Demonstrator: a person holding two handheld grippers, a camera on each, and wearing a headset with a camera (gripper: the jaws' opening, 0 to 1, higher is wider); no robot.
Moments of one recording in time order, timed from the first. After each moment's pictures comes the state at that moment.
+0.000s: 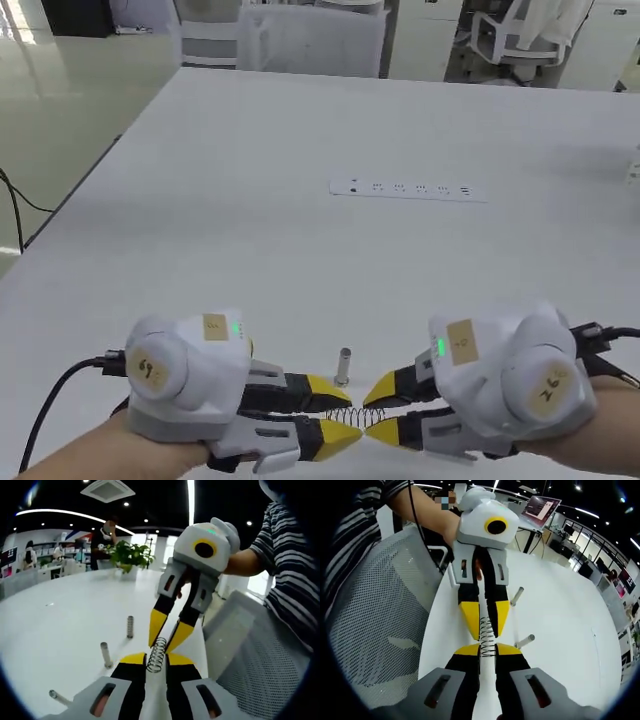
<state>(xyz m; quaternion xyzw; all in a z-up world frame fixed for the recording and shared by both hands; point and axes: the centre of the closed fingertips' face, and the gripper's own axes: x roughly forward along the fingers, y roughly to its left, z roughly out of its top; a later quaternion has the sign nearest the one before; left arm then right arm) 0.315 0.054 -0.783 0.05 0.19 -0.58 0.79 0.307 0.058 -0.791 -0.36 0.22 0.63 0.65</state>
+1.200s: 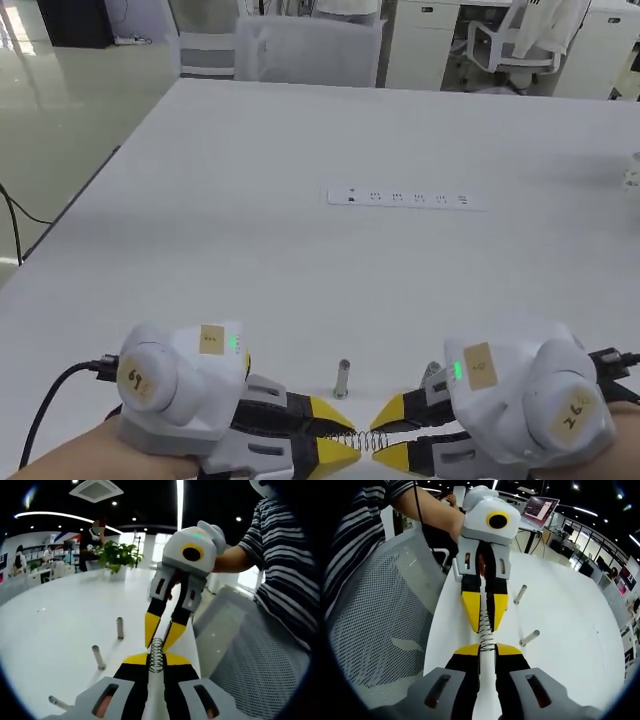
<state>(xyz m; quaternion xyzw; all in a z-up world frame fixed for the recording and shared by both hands) 0.300 0.052 -0.778 0.06 0.19 -0.62 0.76 0.297 0.052 -0.794 -0.35 0.23 0.64 0.65</state>
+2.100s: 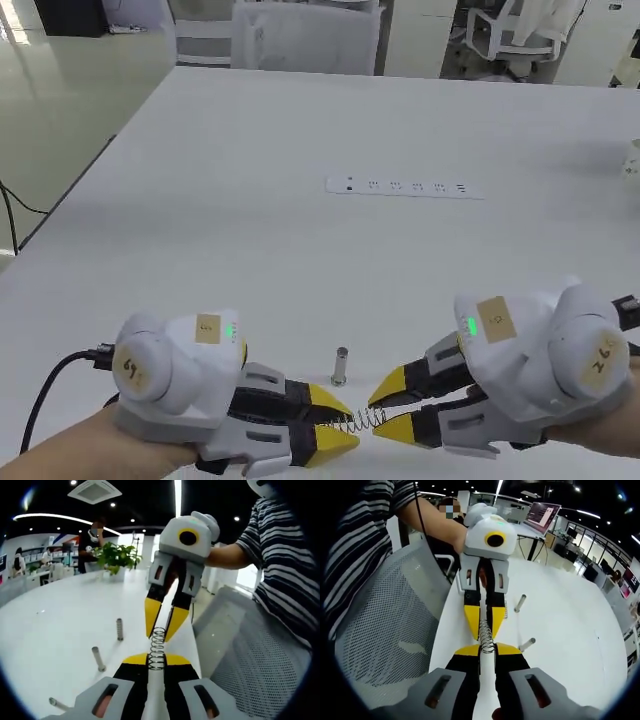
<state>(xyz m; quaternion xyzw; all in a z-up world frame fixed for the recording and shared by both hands) 0.301 0.052 -0.778 0.06 0.18 -0.62 0.76 0.297 0.054 -0.770 -0.33 0.22 0.66 0.64</state>
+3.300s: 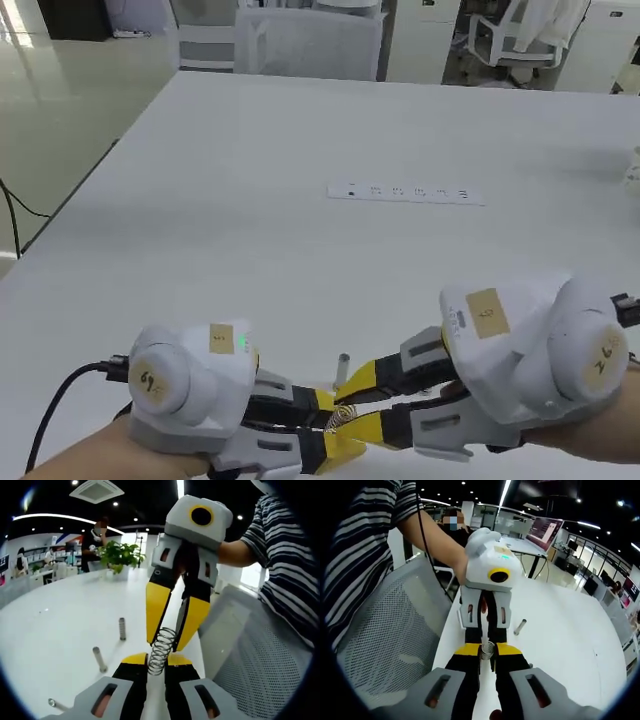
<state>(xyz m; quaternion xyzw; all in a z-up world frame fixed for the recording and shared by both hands) 0.307 0.046 -0.782 0.07 0.19 -0.61 0.77 0.289 0.091 -0.745 -0.31 0.17 0.68 0.65</state>
